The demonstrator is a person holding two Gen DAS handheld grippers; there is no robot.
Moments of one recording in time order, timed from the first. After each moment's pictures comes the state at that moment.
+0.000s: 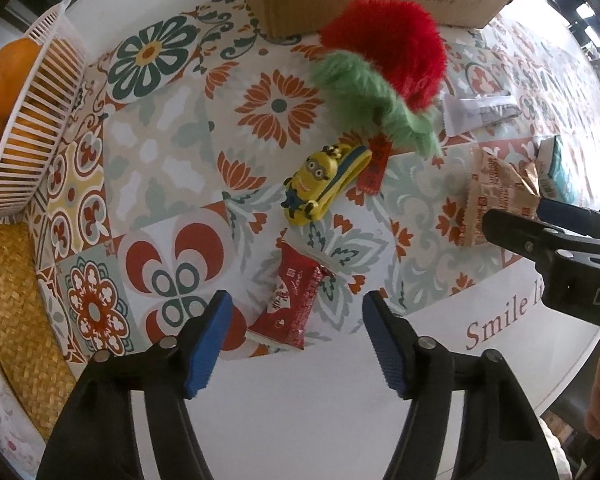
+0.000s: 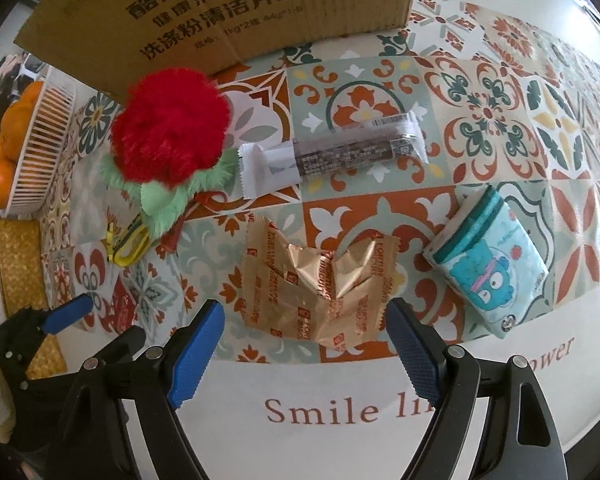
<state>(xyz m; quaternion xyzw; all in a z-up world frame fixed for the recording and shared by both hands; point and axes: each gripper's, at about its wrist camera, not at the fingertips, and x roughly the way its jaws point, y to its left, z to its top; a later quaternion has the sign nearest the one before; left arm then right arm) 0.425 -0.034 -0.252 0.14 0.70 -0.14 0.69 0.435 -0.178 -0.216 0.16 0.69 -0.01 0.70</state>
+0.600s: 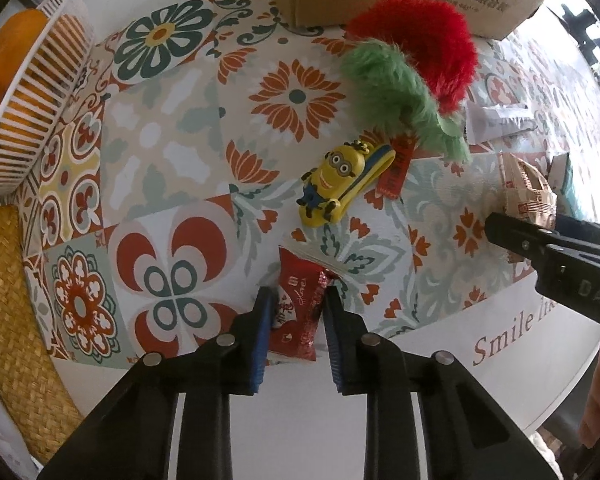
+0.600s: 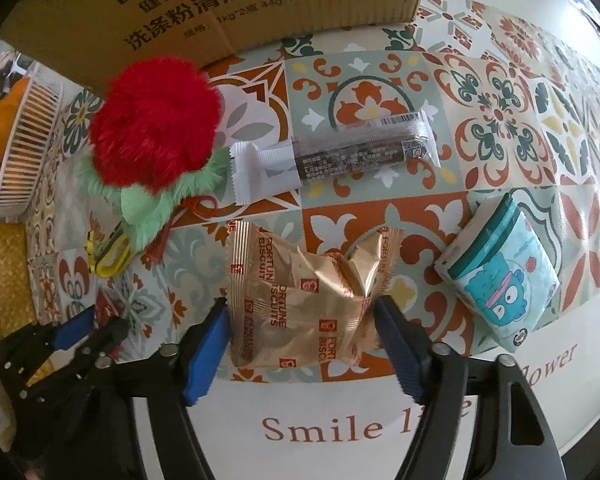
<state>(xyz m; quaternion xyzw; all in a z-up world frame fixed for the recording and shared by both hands) 0.433 -0.019 -0.289 0.10 0.70 -0.13 0.70 0.453 -0.159 -0.237 0.15 0.70 -0.02 0.70</state>
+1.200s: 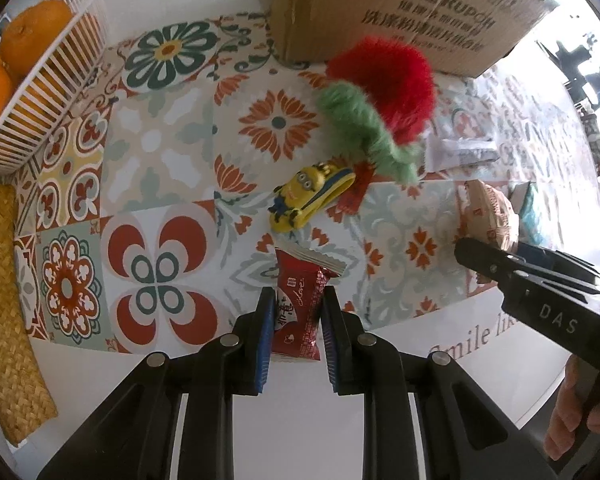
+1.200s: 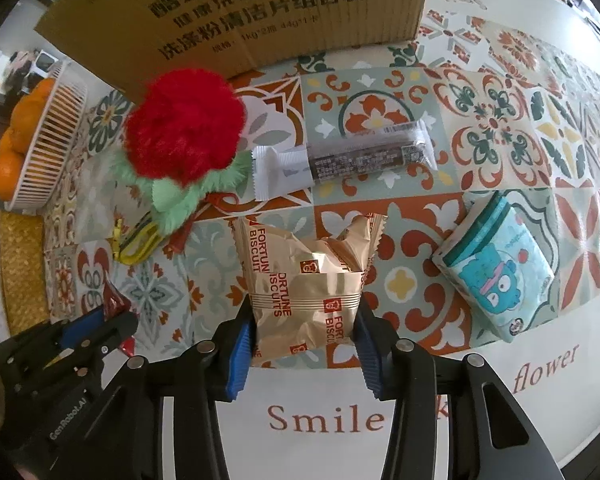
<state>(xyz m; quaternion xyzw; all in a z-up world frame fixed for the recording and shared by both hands) 0.413 -0.008 -0.245 0.04 0.67 -0.14 0.72 0.429 -0.169 -0.217 0.15 0.67 0.00 0.72</state>
